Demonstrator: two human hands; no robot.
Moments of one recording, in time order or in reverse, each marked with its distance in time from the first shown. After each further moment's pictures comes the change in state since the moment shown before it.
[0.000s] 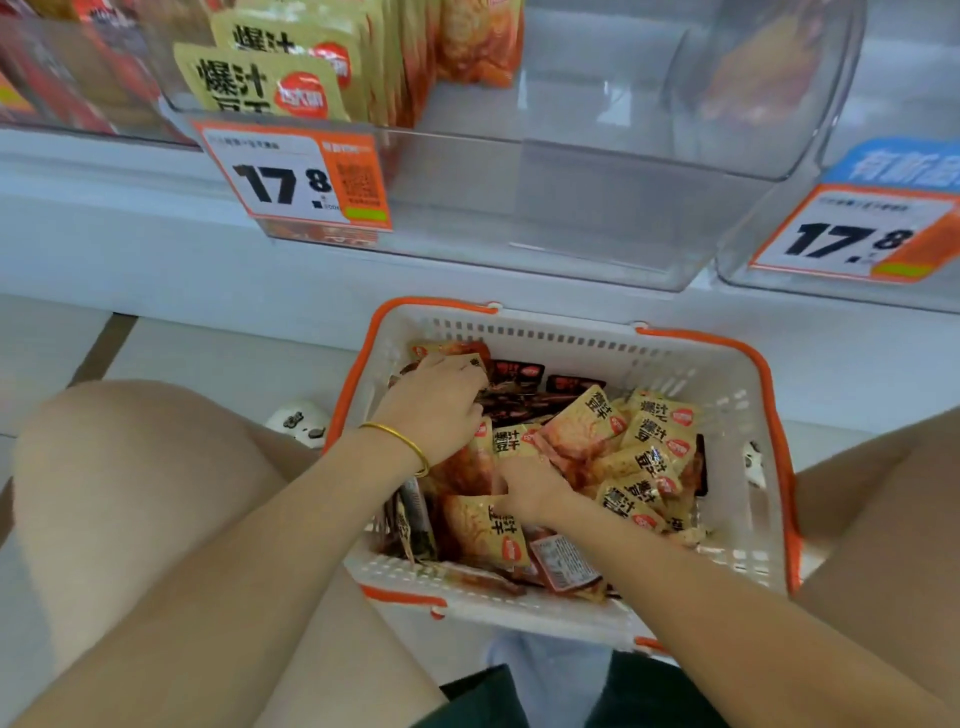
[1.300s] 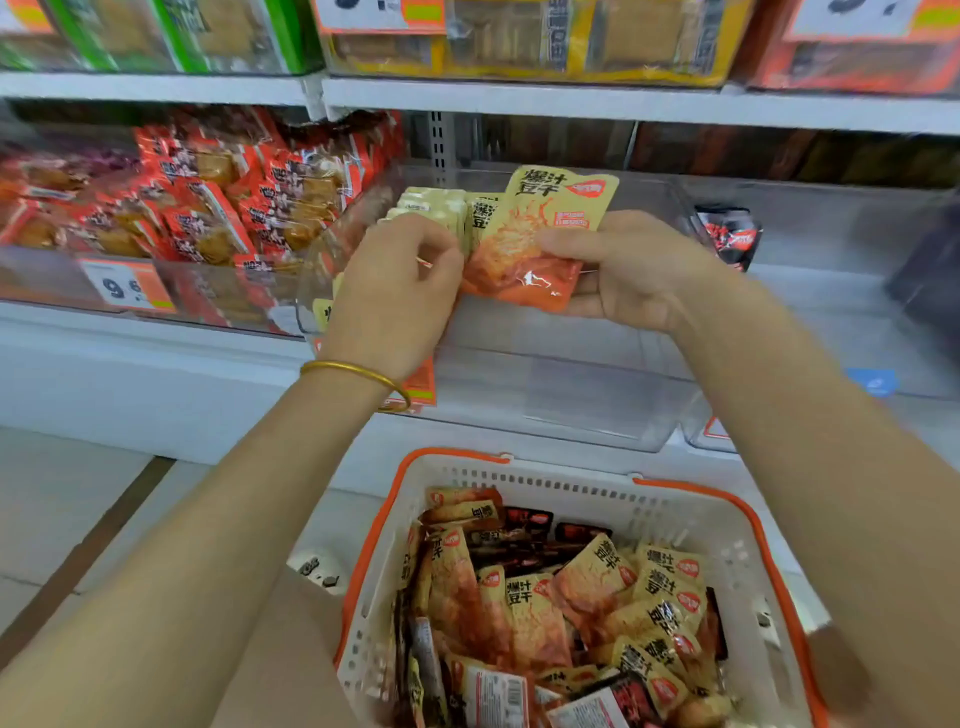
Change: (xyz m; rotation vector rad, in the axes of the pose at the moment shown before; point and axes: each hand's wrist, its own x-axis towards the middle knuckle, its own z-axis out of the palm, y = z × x) left_hand -0.032 0.018 -0.214 -0.498 0.923 -0.016; right_hand -0.144 -0.110 -0.308 1.110 0.477 -0.420
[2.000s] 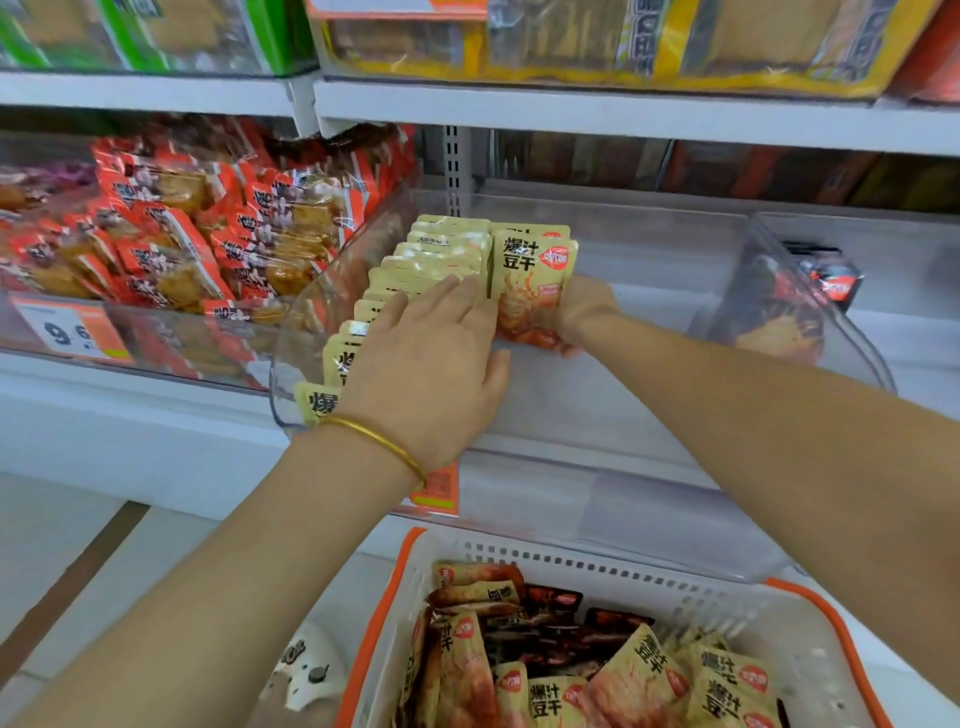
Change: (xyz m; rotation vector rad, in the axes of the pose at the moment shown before) left_hand 0.050 -0.047 0.033 0.656 -0.380 0.197; right_hand 0.200 0.066 -0.010 -0.946 0.349 0.160
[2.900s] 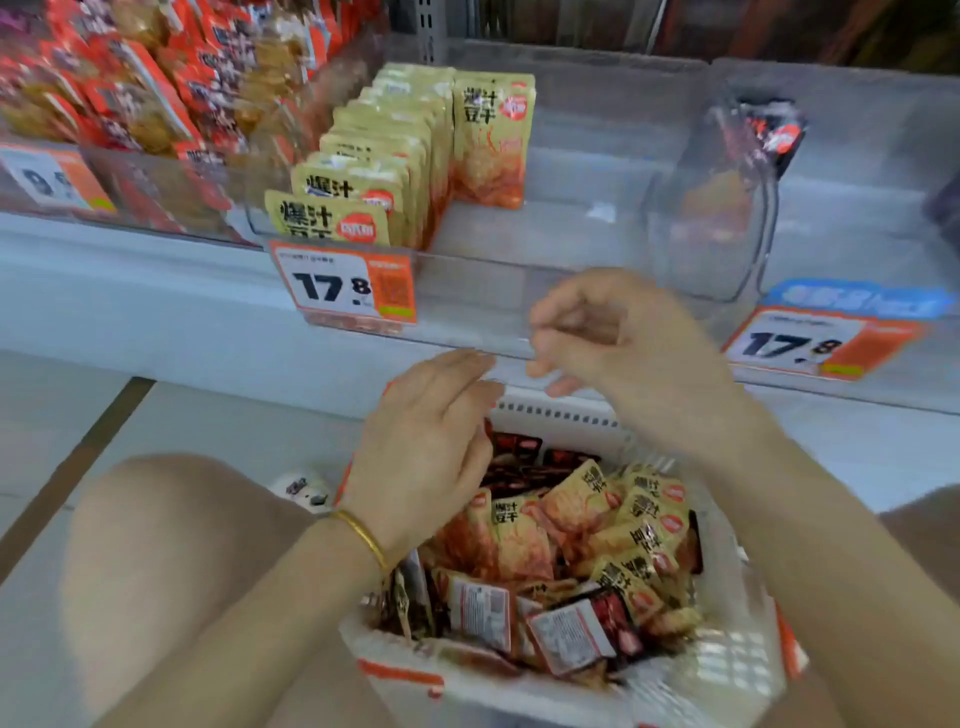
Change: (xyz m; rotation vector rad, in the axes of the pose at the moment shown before) left_hand -0.146 0.054 0.075 -0.328 0.243 0.232; right_hand -0.268 0.058 -0.039 0.634 -0.143 -0.328
